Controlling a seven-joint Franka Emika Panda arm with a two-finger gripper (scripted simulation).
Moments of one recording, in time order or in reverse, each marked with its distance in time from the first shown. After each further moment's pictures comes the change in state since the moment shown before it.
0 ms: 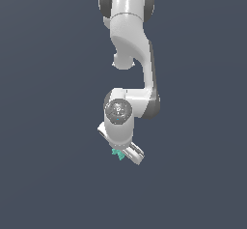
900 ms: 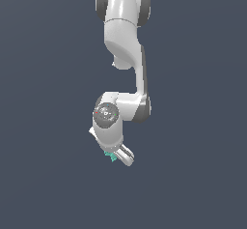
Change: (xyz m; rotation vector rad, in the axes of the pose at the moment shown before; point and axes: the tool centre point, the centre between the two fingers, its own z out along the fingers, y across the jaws) arm 0.023 0.024 0.013 0.001 0.000 -0.002
